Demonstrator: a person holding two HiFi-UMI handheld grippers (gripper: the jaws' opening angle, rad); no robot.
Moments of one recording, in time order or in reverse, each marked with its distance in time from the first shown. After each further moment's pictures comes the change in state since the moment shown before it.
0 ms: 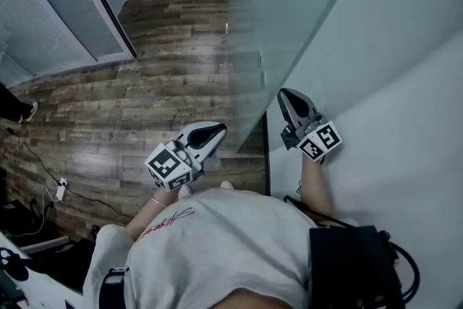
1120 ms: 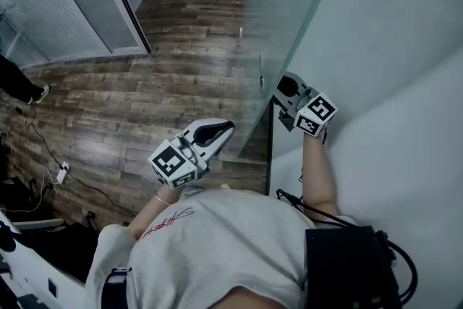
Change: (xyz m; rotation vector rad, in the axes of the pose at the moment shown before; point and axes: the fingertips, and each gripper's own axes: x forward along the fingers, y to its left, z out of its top) left arm 0.022 -0.013 0.019 0.059 -0.031 0.064; right arm 0.073 -0.001 -0.003 -0.060 0.136 0.319
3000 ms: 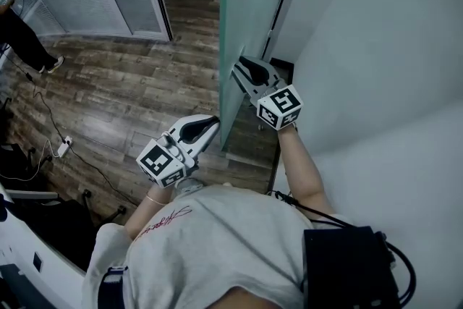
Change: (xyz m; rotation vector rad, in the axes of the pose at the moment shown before) left arm -0.088 0.046 0.009 0.024 -0.023 0.228; right arm 0.156 0.050 -0.011 -0.051 0.010 -0.018
